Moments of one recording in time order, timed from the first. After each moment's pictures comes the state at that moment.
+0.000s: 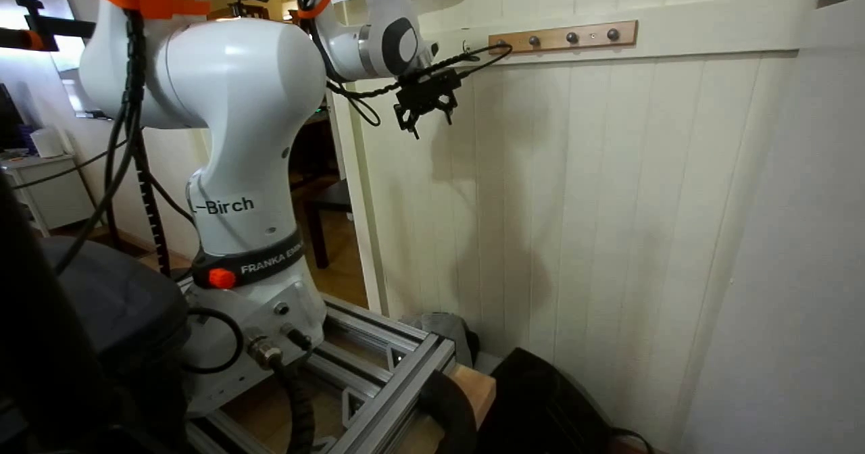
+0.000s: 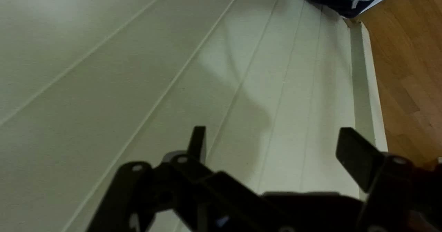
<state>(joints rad) 0.44 -0.07 -0.34 -2.66 -0.10 3.16 -0.64</state>
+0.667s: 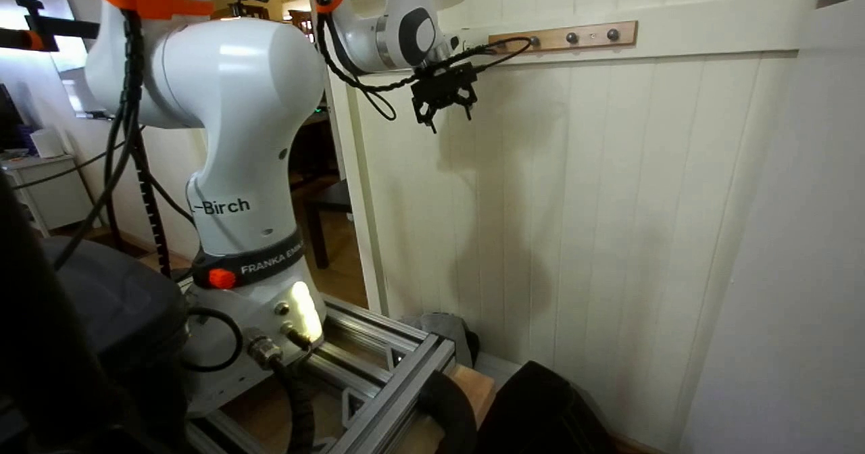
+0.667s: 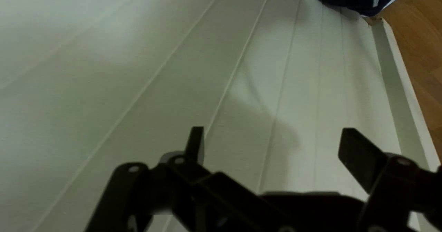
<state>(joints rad) 0.36 -0.06 -0.35 -2.59 -0.13 3.08 -0.55</state>
